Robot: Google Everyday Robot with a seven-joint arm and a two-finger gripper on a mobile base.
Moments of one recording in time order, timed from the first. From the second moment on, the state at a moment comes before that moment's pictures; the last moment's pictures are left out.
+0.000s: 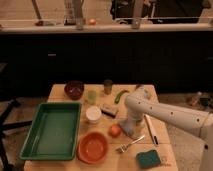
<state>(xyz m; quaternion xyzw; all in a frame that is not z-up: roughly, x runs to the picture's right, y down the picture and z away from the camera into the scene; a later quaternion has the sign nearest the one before) 0.167 0.226 0.851 -0.36 -0.04 -0.15 0.92</state>
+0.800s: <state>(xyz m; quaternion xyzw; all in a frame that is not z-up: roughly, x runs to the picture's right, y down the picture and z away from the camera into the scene) 0.191 0.175 0.834 -0.34 -0.01 -0.09 0.94</state>
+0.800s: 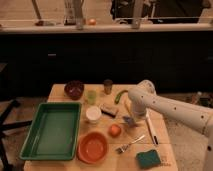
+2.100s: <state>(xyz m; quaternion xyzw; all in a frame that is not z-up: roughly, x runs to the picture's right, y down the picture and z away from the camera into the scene) 0.165 0.113 0.745 -0.31 -0.05 -0.12 0.94</state>
